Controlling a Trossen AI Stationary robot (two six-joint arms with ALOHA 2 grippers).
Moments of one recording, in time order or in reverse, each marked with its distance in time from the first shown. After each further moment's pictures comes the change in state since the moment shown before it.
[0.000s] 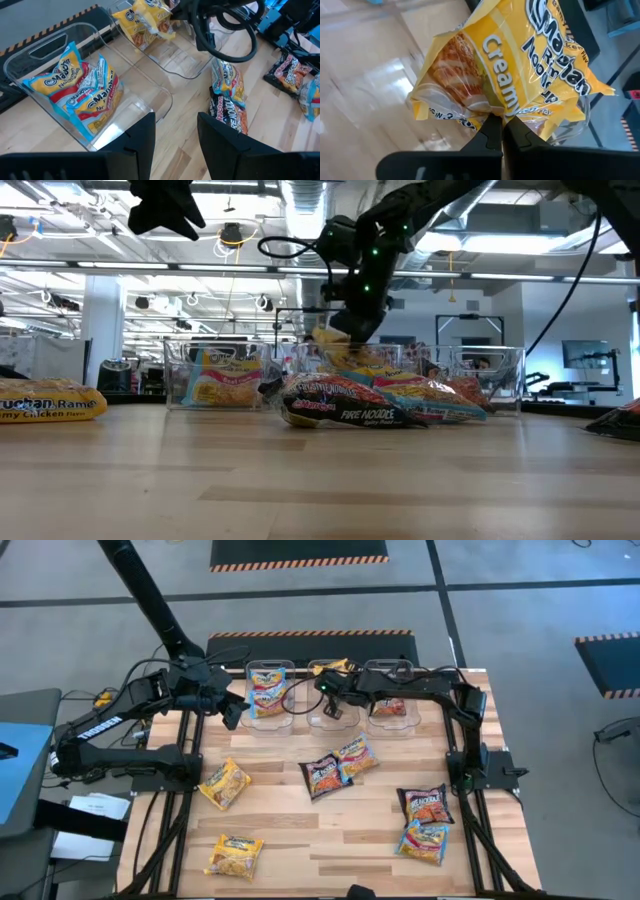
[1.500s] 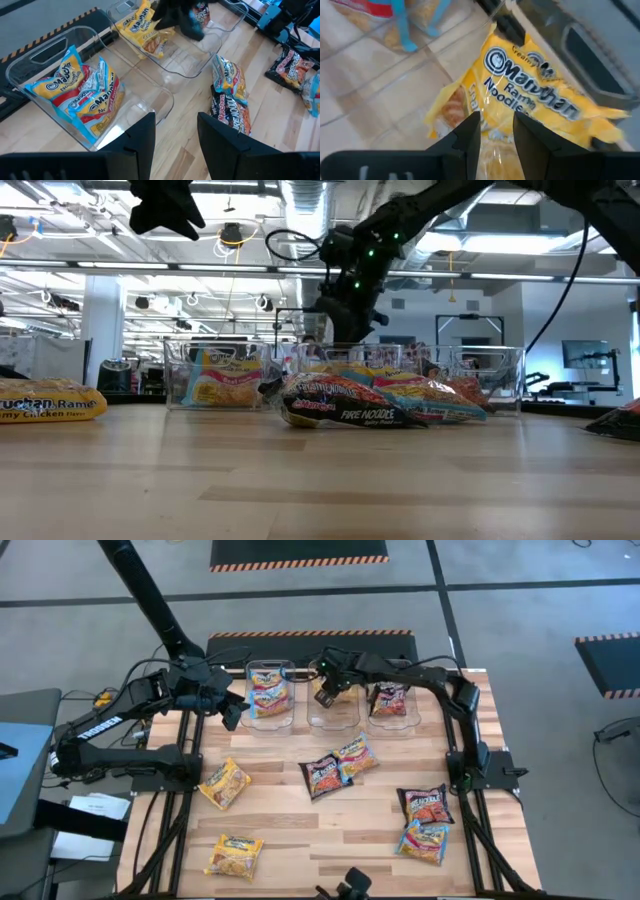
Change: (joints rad) left arm 0.000 0.000 0.000 0.000 0.000 0.035; right arm -0.123 0.088 0.155 -0.048 -0.366 0.169
